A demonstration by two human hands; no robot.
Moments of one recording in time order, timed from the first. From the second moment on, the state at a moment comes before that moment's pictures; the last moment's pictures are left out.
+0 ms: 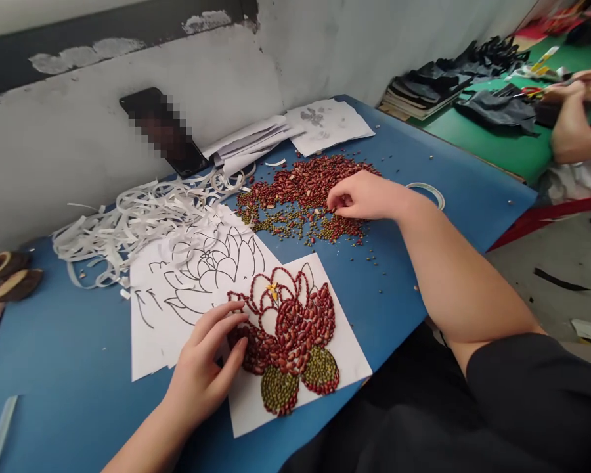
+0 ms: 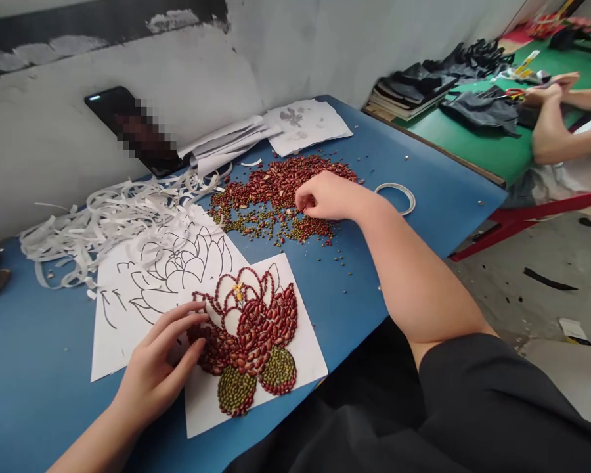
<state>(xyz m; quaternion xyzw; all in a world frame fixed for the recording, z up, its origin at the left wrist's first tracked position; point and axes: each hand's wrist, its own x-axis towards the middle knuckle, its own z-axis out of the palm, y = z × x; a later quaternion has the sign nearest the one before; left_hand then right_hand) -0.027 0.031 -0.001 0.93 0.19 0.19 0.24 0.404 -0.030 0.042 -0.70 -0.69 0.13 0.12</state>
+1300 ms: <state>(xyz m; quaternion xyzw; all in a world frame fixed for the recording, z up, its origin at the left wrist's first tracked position) -0.028 0.035 -0.001 0.91 0.22 0.19 0.29 0.381 -0.039 0.040 -0.69 -0.69 0.20 0.01</state>
